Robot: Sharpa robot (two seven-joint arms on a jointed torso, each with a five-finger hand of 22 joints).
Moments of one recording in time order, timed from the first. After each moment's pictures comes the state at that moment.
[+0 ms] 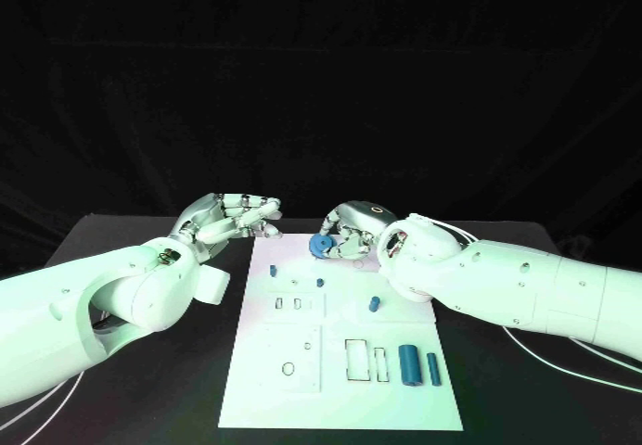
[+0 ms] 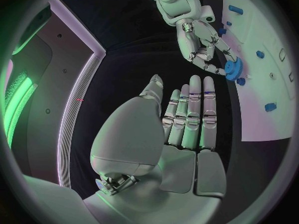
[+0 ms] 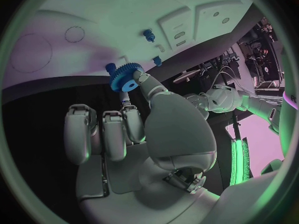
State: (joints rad) left arm 1.23 -0.97 0.04 1.67 -0.16 -0.32 0.31; left_hand 1.44 -0.03 0.04 0.19 0.05 0.94 0.21 0.14 0.10 1.07 0.15 0.15 0.08 1.10 0.09 0.42 0.33 0.17 0.95 0.22 0.40 0.17; right arm 1.33 -0.52 -0.13 1.30 -1.44 -0.41 -0.13; right_hand 1.27 -0.05 0.25 -0.09 0.34 0.95 0.14 0.28 0.18 1.40 0.04 1.39 1.31 1.47 -0.03 1.51 1.31 0.06 1.43 0.08 1.43 1.31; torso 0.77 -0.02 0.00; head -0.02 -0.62
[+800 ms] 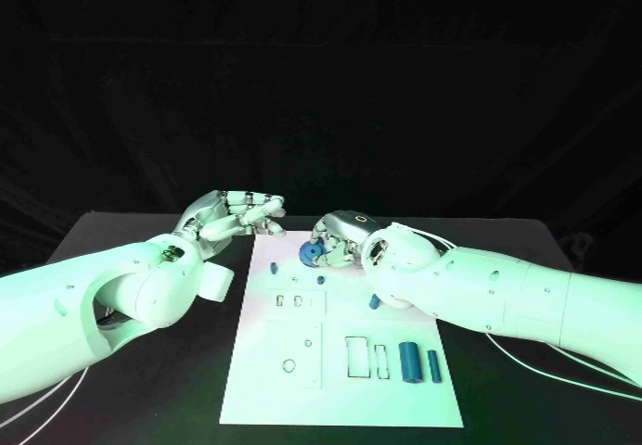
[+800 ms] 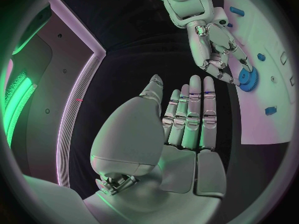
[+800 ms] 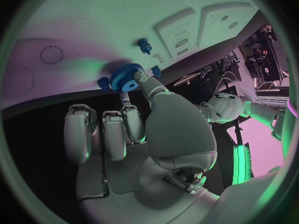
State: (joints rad) left arm 1.23 -0.97 0.04 1.67 -0.16 -0.32 0.31; left_hand 1.44 -0.03 0.03 0.20 0.05 0.94 0.21 0.14 0.10 1.07 0.15 0.15 0.08 1.10 0.09 0.42 0.33 0.17 0.95 0.22 0.40 0.17; right arm 1.29 -0.43 -0.14 1.22 -1.47 -0.40 -0.15; right_hand 1.25 -0.06 0.26 -0.09 0.34 0.95 0.14 0.27 0.18 1.40 0.04 1.39 1.31 1.47 -0.03 1.51 1.31 0.06 1.43 0.08 1.43 1.31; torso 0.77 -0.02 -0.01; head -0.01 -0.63
